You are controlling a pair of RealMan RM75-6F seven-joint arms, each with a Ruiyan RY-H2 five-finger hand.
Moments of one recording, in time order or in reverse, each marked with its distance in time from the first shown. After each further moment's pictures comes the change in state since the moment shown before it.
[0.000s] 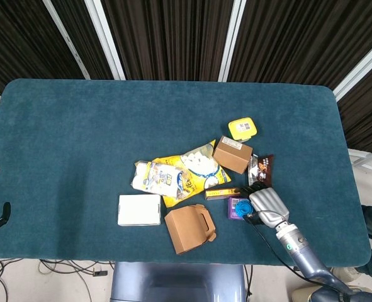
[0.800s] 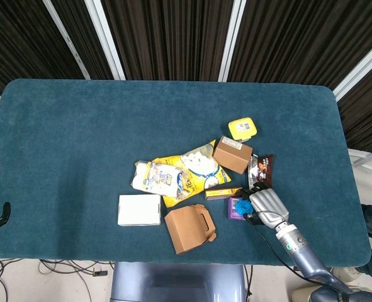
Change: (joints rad) left arm -0.001 0.000 0.000 0.000 -0.001 -0.001 0.001; right arm 0.009 -0.010 -0.014 0.021 0.008 -0.016 -0.001
